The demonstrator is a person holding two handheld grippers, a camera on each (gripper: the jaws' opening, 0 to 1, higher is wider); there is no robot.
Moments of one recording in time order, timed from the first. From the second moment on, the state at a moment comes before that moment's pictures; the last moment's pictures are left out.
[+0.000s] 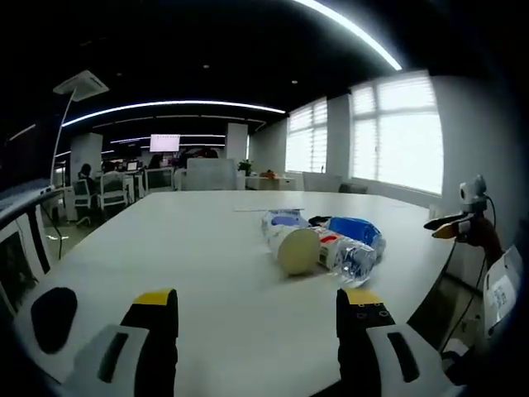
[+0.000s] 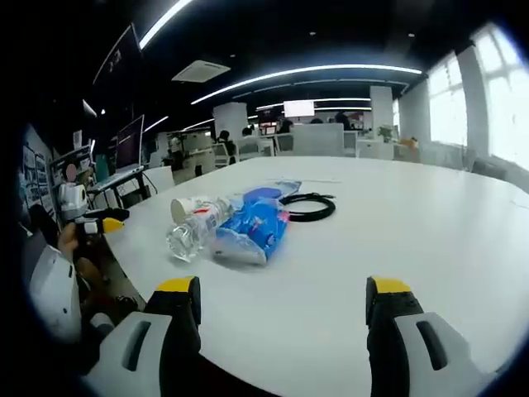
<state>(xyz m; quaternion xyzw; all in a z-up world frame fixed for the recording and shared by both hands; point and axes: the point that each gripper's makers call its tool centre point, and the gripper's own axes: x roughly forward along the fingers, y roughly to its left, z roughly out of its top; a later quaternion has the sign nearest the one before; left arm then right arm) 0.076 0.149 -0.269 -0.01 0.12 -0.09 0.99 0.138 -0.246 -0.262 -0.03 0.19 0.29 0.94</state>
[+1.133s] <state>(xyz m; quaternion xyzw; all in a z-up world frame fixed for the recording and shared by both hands) 0.077 0.145 -0.270 0.00 0.12 -0.09 0.99 0.143 -0.233 -0.254 -0.04 0.18 0.31 0.93</state>
